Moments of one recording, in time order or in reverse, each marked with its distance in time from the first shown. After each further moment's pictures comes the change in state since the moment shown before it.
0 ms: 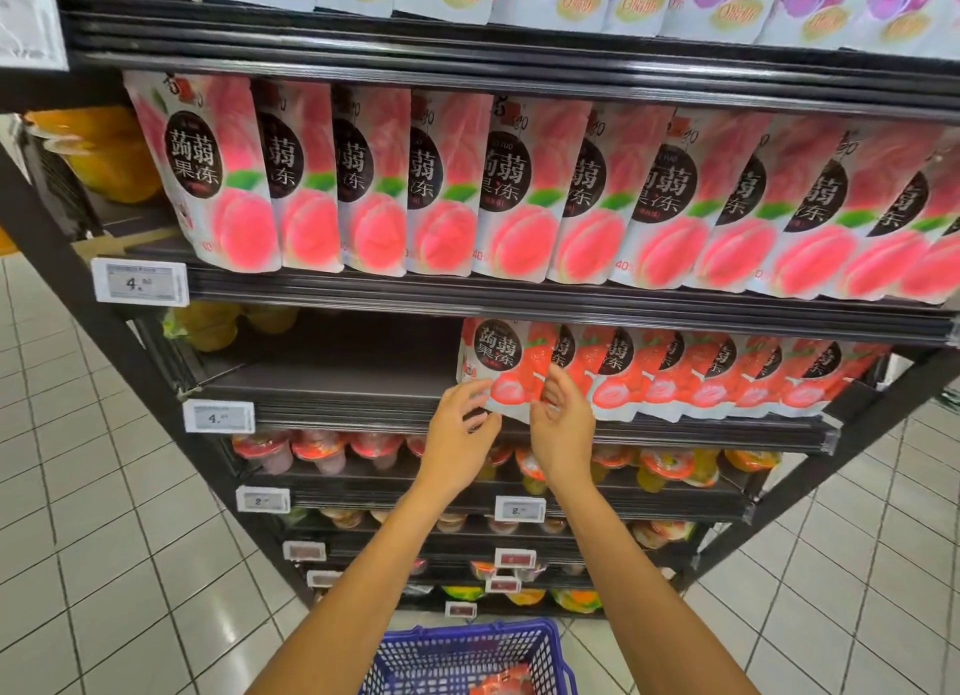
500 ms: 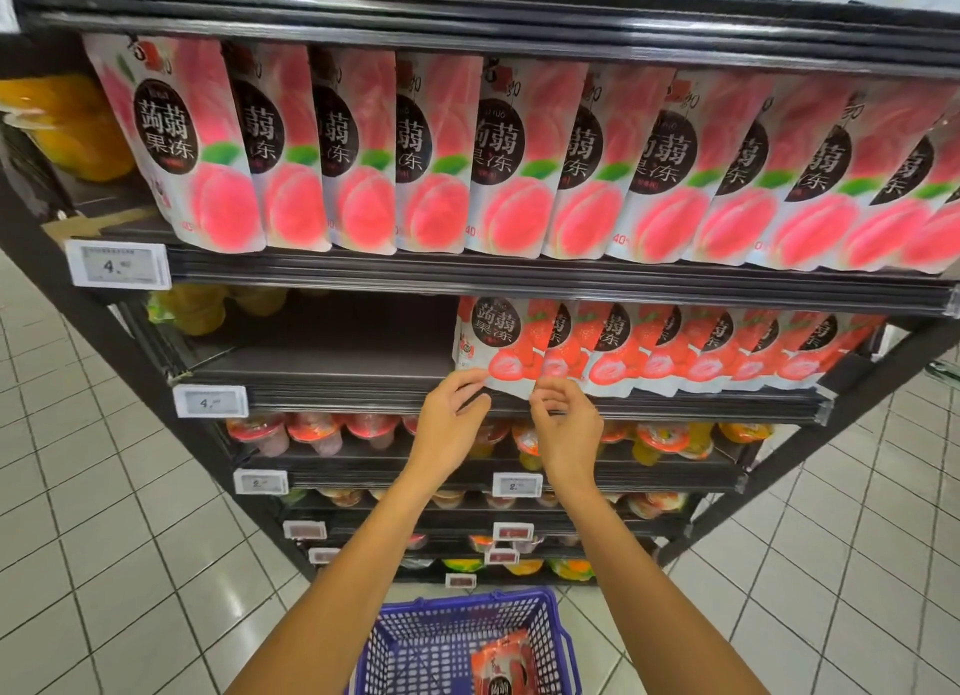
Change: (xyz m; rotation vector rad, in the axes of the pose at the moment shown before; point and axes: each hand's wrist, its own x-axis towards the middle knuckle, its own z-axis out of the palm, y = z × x) left_hand 0.003 -0.012 -0.006 0.007 -0.009 -0.064; right_hand -0.016 0.027 -0.006 -0.092 0.134 -0.020
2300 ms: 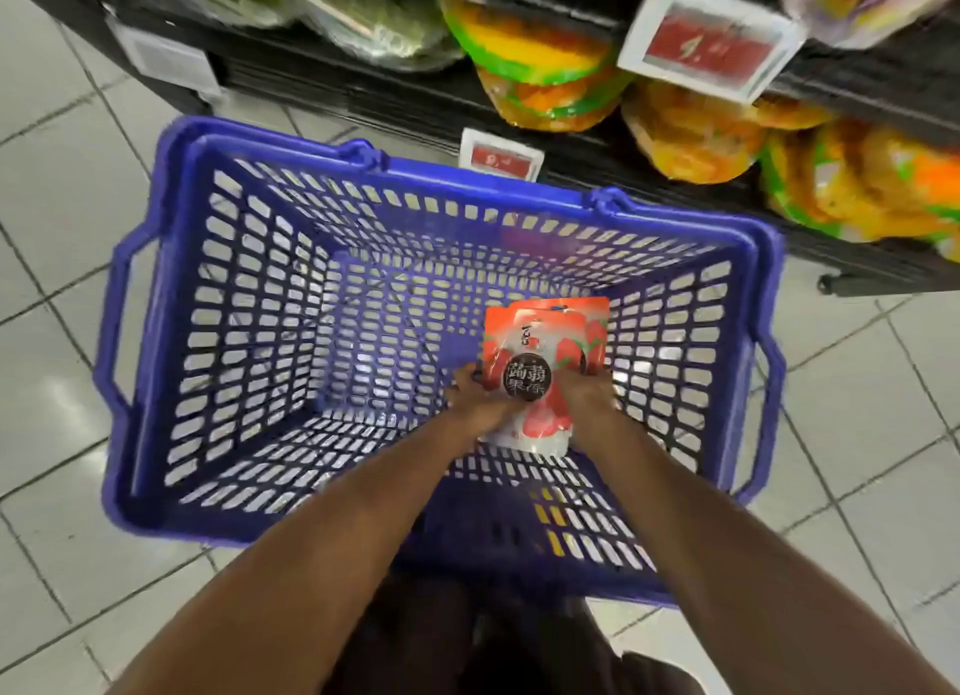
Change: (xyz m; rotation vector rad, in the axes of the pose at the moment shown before) left_hand -0.215 -0.856 0.177 0.025 -0.021 -1.260; right_hand -0.282 0.800 0.140 -0.465 -0.501 1.216
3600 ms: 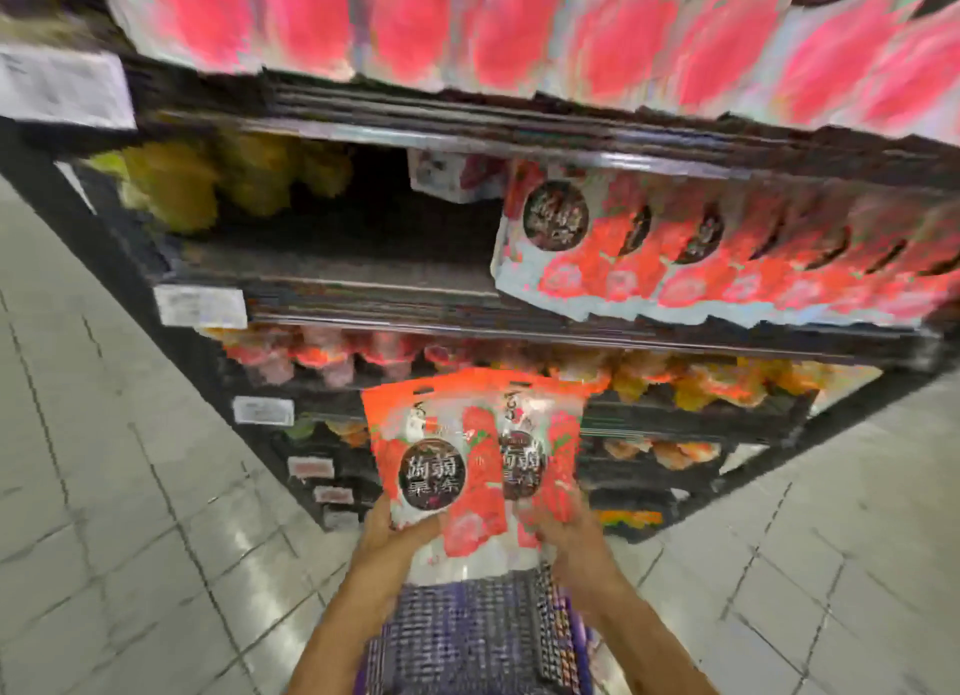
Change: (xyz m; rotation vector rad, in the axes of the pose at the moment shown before) left_hand -0.639 0.273 -0.250 -0.333 -0.082 0.720; right_hand -0.654 -0.215 -0.246 0.545 -0.263 -0.825
